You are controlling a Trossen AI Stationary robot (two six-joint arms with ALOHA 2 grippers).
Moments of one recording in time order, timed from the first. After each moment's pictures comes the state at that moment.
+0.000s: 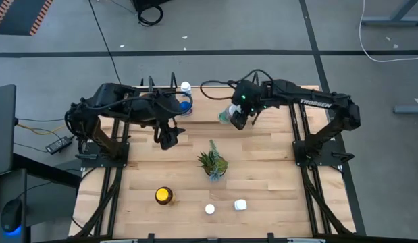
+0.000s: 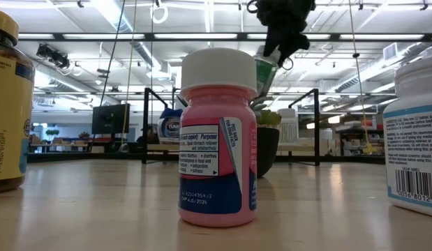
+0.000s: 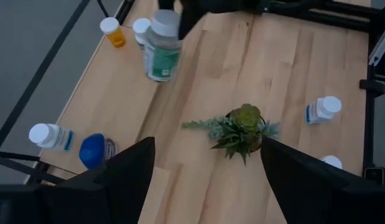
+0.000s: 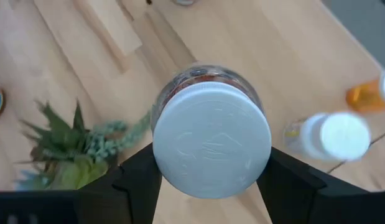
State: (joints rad) left arm -0.13 1.68 2.36 -1.56 -0.31 -0.32; right arm -0.23 1.50 1.52 -1.06 0.07 0.37
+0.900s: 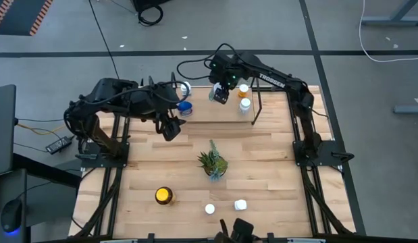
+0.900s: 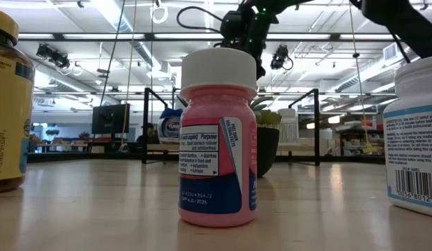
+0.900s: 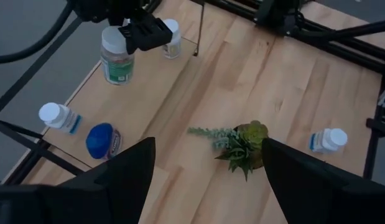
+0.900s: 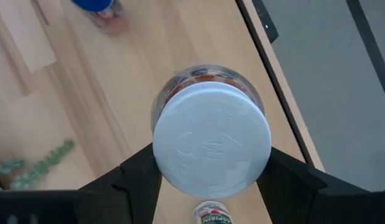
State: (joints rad) left arm -0.07 1.67 2.36 -1.56 -0.33 -0.46; right arm -0.52 2.07 2.17 -1.29 0.00 -0.08
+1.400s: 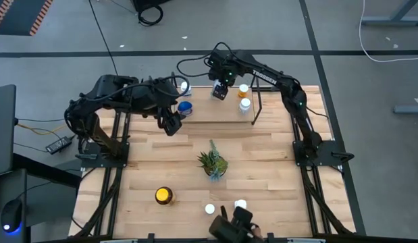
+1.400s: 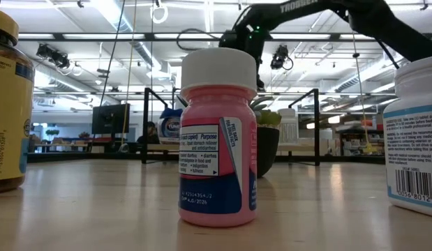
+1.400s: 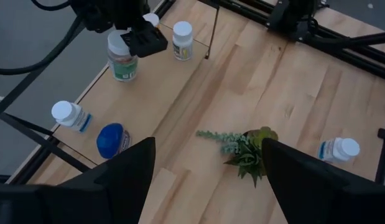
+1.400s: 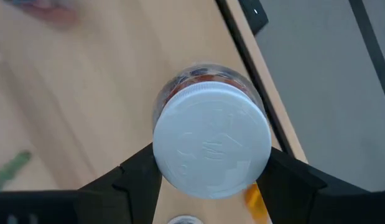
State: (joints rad) left arm -0.03 1.67 2.36 -1.56 -0.33 -0.45; right arm -0.58 2.19 2.25 -1.31 0.03 -0.12
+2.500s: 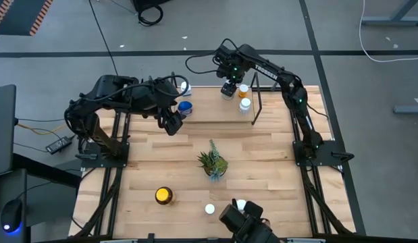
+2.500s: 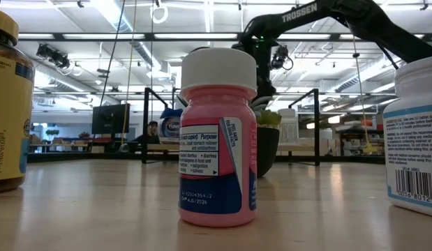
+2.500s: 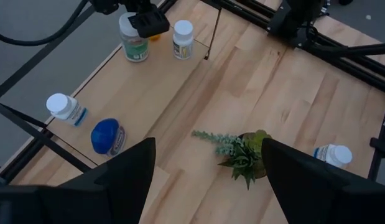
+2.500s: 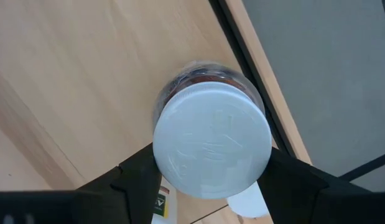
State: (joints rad) left arm -0.03 1.67 2.36 -1.56 -0.33 -0.51; right arm -0.67 2.21 2.25 -1.43 0.02 -0.16
